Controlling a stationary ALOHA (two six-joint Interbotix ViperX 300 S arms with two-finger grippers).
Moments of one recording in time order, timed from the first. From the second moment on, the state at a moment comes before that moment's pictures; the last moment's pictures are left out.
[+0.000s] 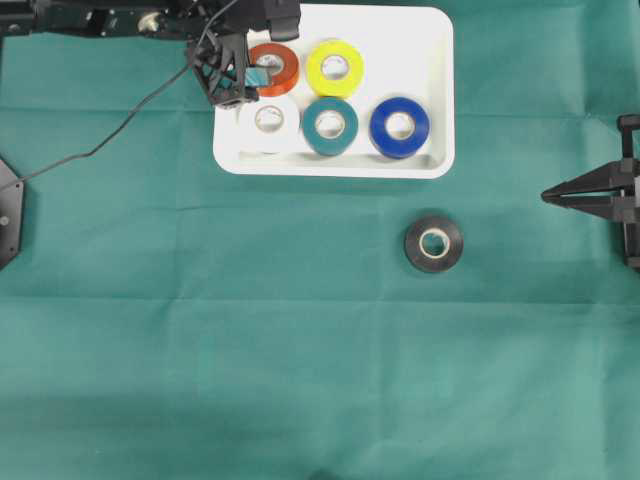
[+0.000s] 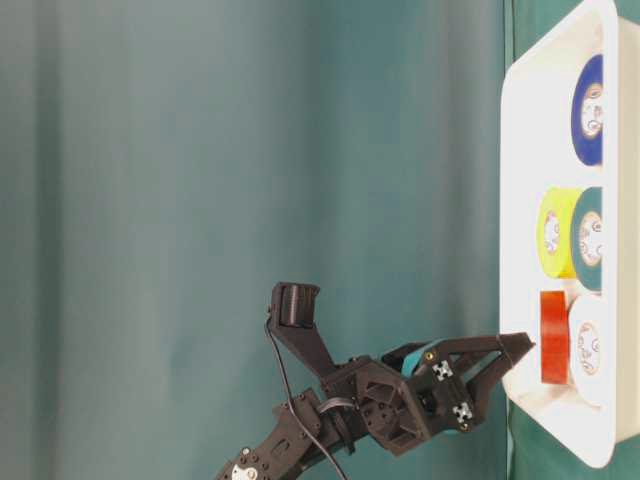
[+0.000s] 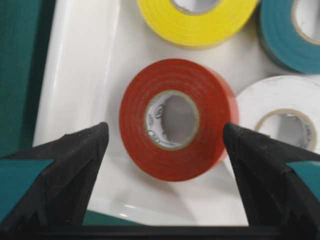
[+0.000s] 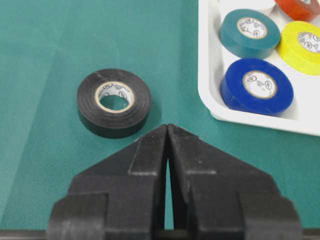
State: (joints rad) left arm 0.47 0.09 0.50 -0.02 0.37 0.36; right arm -0.03 -1.16 1.46 -0.05 0.08 0.02
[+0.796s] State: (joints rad) left arm 0.25 -0.34 0.84 -0.03 0.37 0.35; right arm -0.03 -1.16 1.46 -0.05 0.08 0.02
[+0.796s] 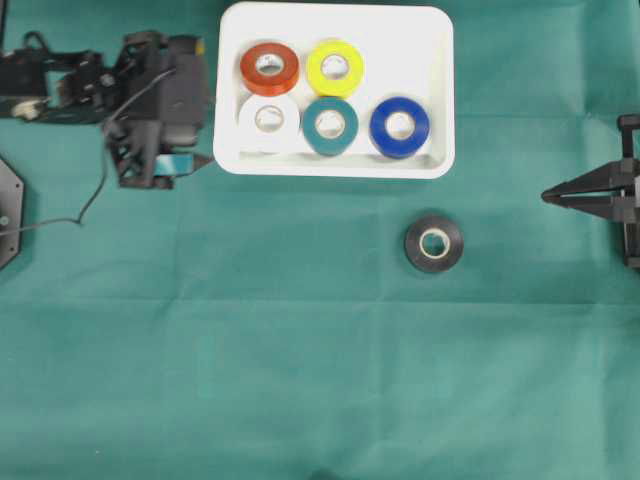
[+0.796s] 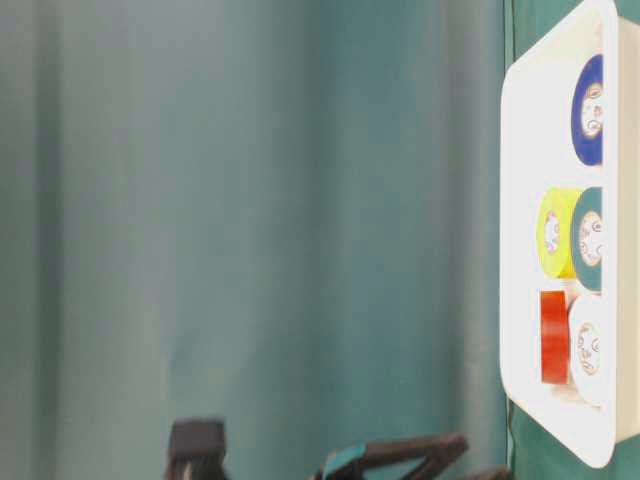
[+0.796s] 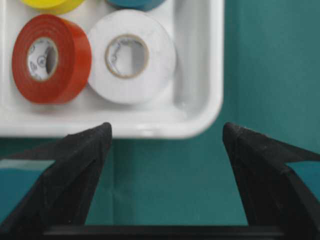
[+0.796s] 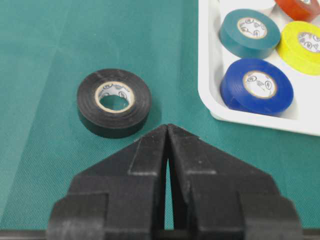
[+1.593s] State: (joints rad) left arm 0.23 -0.76 1.14 -0.03 0.37 0.24; right arm -0.03 -1.16 1.46 -0.05 0.08 0.03
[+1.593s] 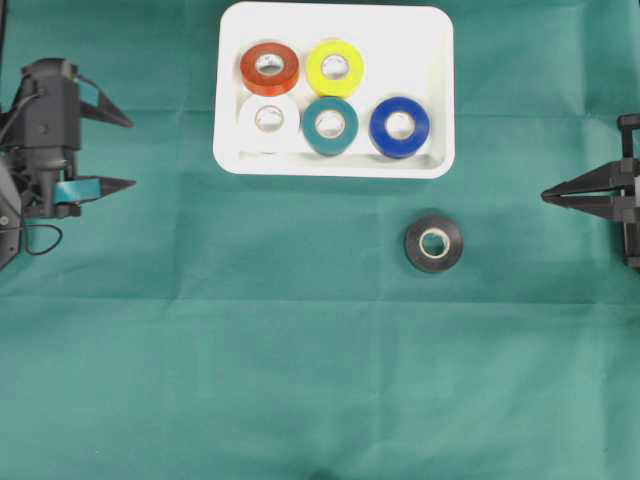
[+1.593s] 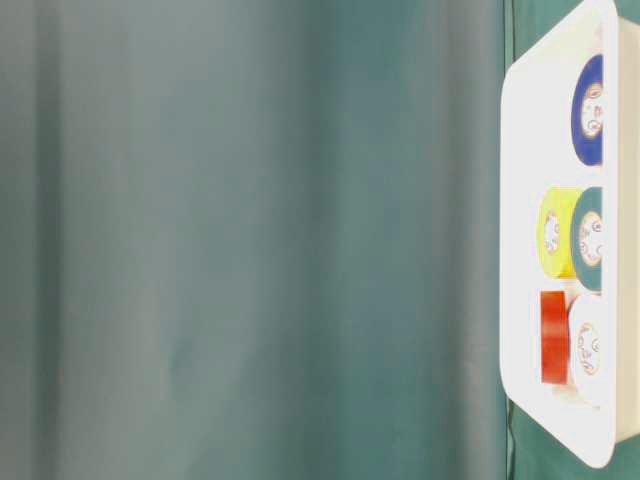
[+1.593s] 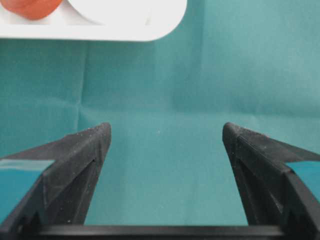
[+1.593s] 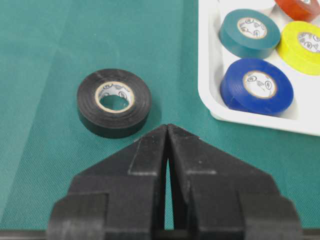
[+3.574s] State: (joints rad) left arm 0.00 0.07 0.47 -0.03 0.29 0.14; right arm -0.03 -1.16 1.46 -0.05 0.07 0.03
